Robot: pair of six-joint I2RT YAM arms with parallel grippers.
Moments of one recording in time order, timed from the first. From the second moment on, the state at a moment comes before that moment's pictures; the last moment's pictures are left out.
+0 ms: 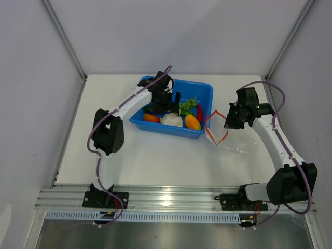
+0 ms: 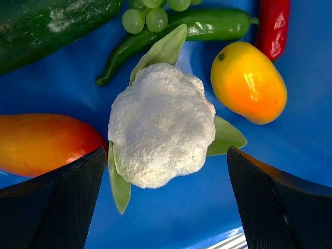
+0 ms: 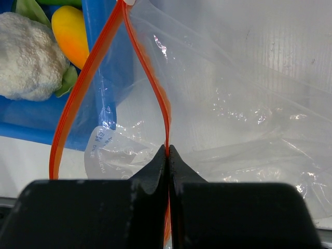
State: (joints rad) left arm -0.53 2.11 1.91 -0.89 0.17 -0.36; right arm 0.17 1.34 1.22 -0.88 -0.08 0.41
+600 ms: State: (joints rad) left arm -0.53 2.10 1.73 -0.75 0.26 -0.39; right arm 0.15 1.34 1.21 -0.88 -0.12 0.41
